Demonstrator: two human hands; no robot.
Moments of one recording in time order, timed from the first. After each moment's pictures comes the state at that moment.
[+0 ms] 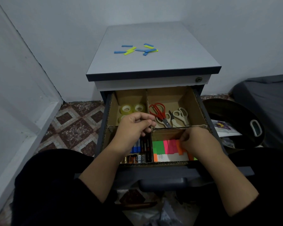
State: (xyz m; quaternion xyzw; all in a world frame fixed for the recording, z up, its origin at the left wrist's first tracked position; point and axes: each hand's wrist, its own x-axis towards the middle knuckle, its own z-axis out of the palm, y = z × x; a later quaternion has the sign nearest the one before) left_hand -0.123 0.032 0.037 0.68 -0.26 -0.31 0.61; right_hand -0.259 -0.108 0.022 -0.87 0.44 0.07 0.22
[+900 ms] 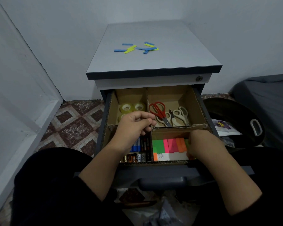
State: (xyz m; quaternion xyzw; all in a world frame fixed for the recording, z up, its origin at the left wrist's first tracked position) left_hand -0.123 0.032 0.038 0.68 -0.26 -0.31 0.61; right_hand -0.267 -0.108 0.024 -0.88 0.43 0.14 0.13
